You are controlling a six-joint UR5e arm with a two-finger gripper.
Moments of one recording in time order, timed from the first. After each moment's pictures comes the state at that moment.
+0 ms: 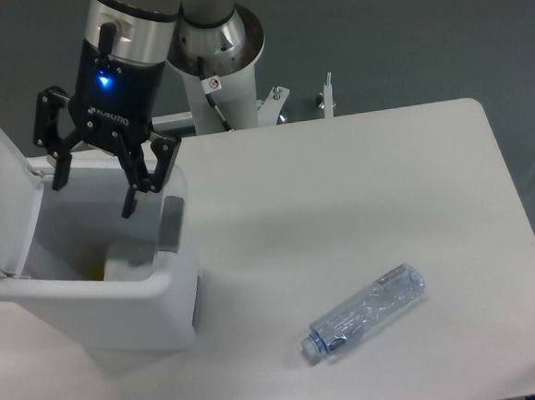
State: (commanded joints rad) arm 2.25 -1.69 -1.41 -1.15 1.05 0.51
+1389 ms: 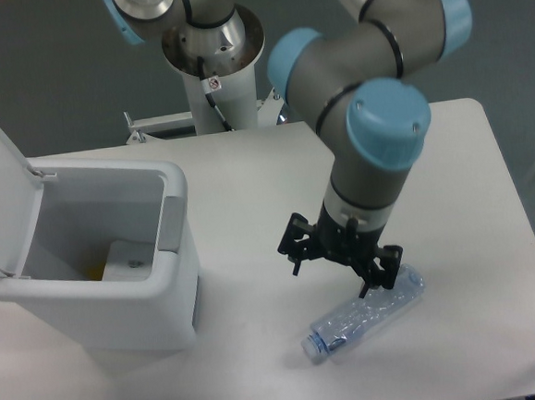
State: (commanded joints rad) arm 2.45 -2.09 -1.24 -1.39 1.47 0.98
